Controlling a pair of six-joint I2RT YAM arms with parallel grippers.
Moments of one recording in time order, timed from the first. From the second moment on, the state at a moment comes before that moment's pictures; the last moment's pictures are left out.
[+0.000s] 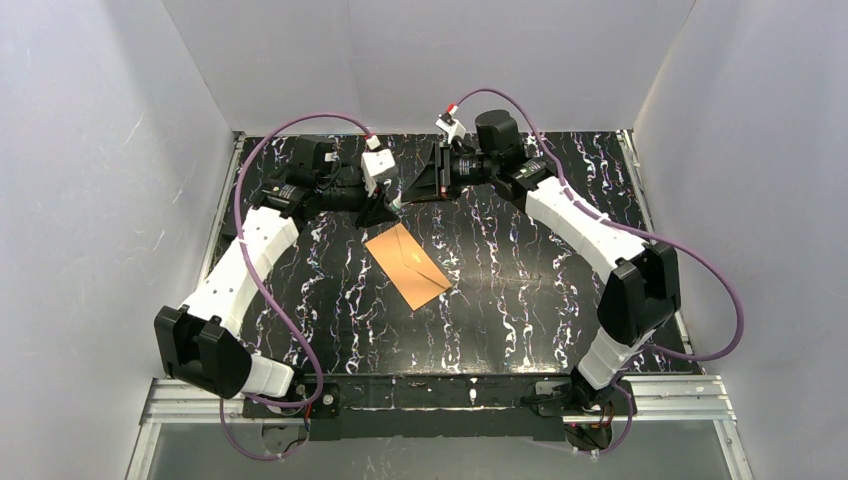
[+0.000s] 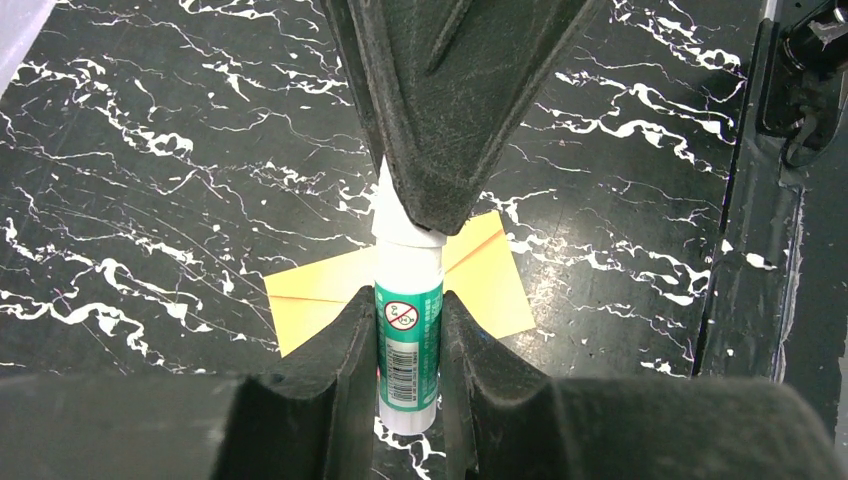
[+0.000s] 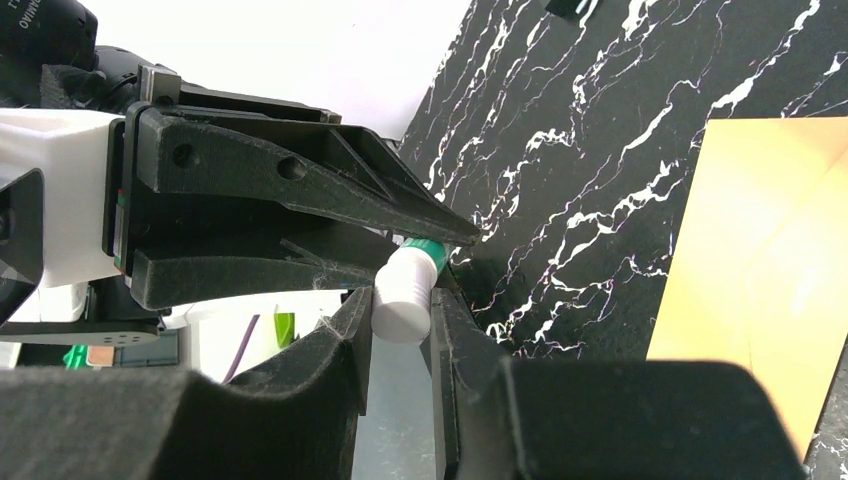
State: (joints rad) left arm -0.35 1.39 1.34 -0.66 0.78 0.53; right arm 0.60 1.69 1.54 -0.25 -0.82 0.75
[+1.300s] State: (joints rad) left arm -0.41 1.45 1.31 -0.63 0.70 0.51; right arm 0.66 1.89 1.91 -0.85 -0.65 0.37
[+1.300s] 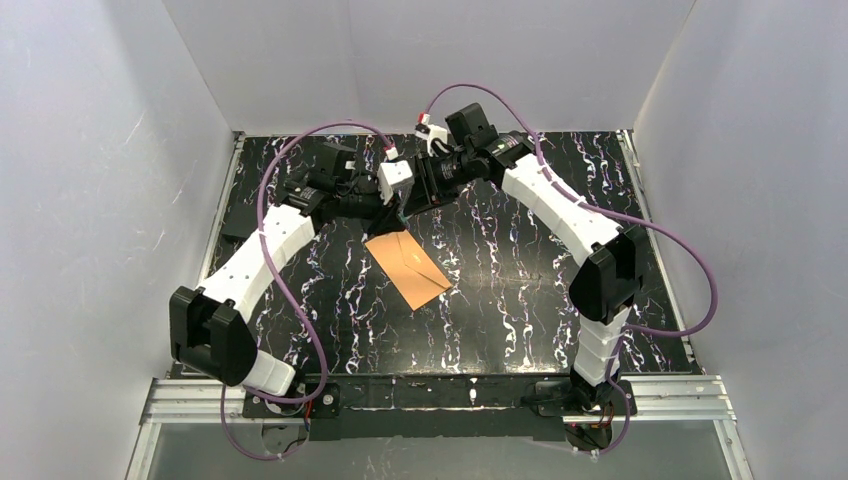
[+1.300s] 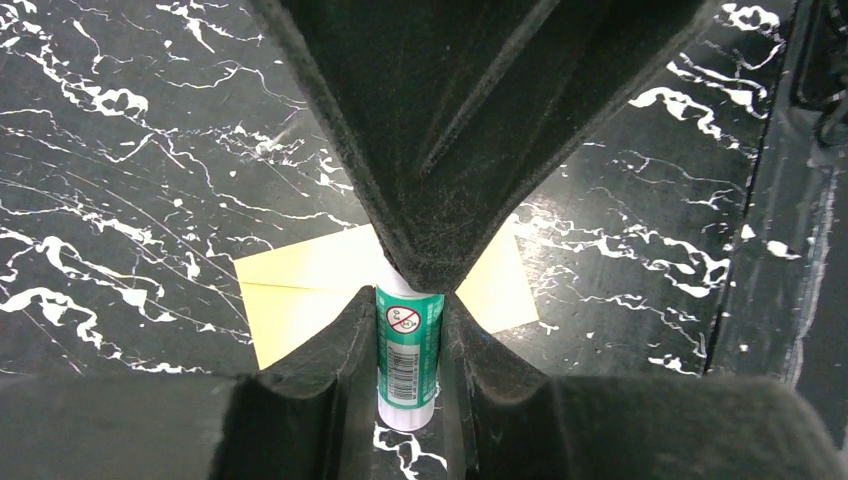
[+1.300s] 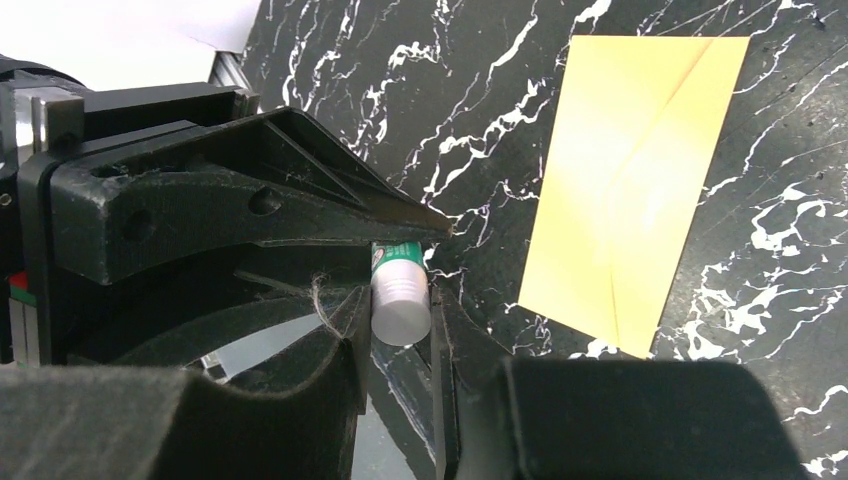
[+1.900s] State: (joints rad) left arm -0.49 1.52 1.28 -0.58 0.57 0.58; right arm 0.63 1.85 1.70 -0.69 -0.67 0.33
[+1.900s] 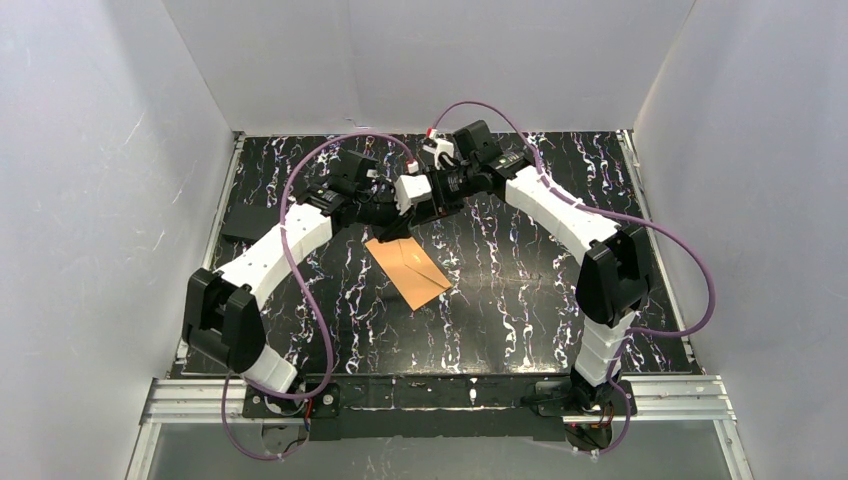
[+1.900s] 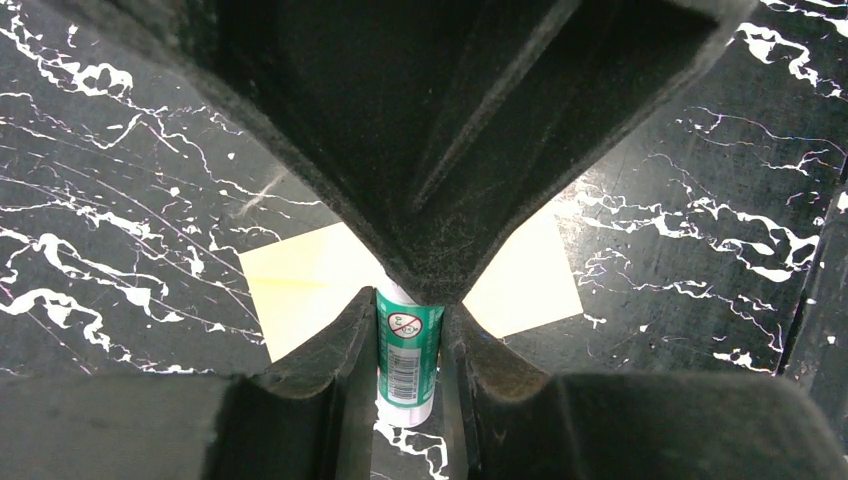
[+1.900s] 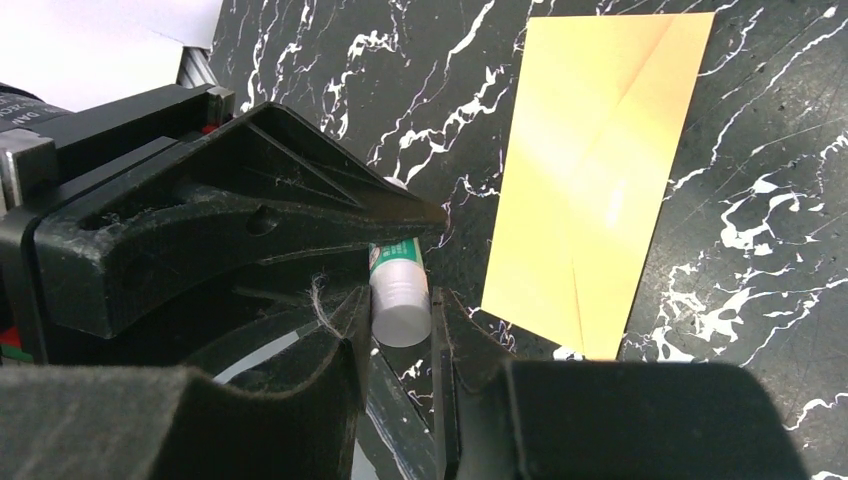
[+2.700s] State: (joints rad) left arm -0.51 1.57 1.32 -0.45 0.52 0.55; right arm 0.58 1.80 1.67 -0.58 -0.61 0.41
